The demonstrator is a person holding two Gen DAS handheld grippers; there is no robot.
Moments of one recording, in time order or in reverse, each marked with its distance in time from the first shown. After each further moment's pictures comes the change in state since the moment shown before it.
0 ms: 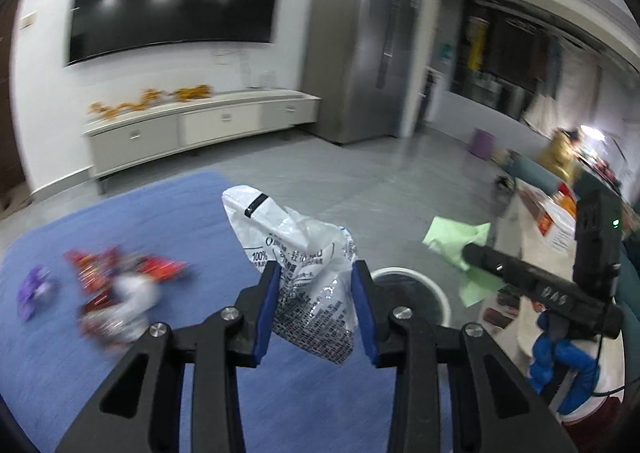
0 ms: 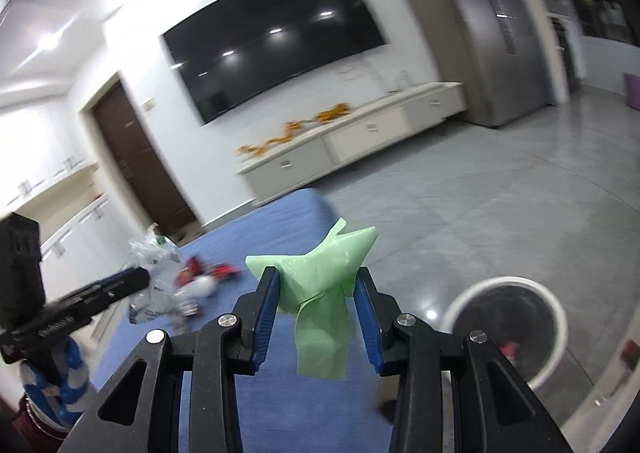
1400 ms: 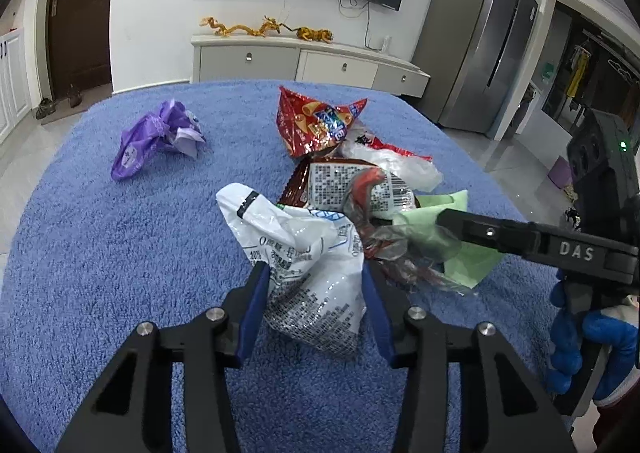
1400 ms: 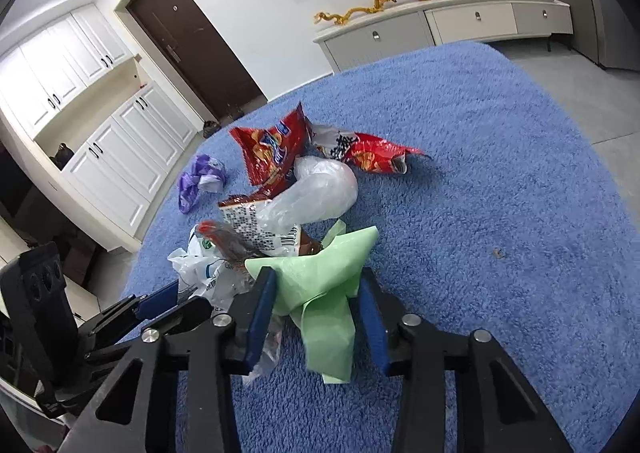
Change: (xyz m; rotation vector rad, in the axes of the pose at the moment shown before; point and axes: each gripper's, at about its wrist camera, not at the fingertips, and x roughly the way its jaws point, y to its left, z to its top) left arm -0.020 0.227 -0.134 -0.301 0.100 0.259; right arm 0.209 0.201 -0.075 -0.162 0.446 0.292
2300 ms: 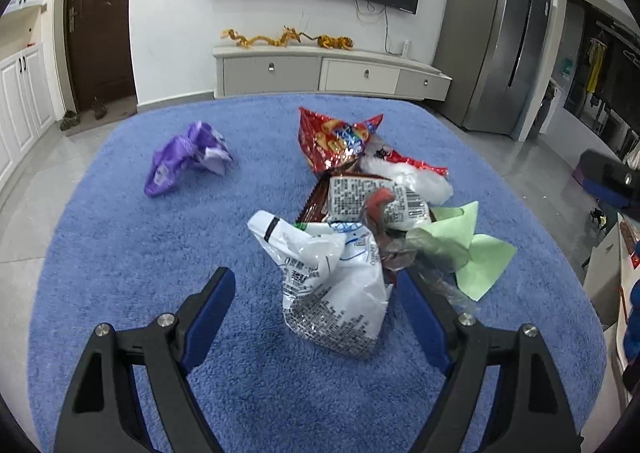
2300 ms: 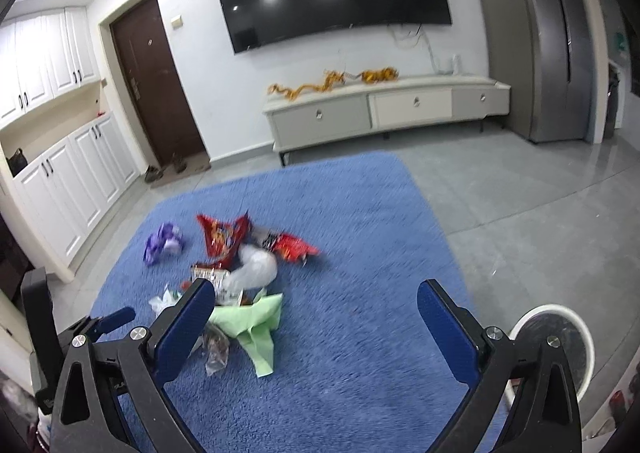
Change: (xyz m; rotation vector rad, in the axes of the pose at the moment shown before) left arm -0.006 -0.002 0.009 0.011 -0.010 0.107; right arm -0.087 0.009 0.012 -0.085 -0.199 -0.274
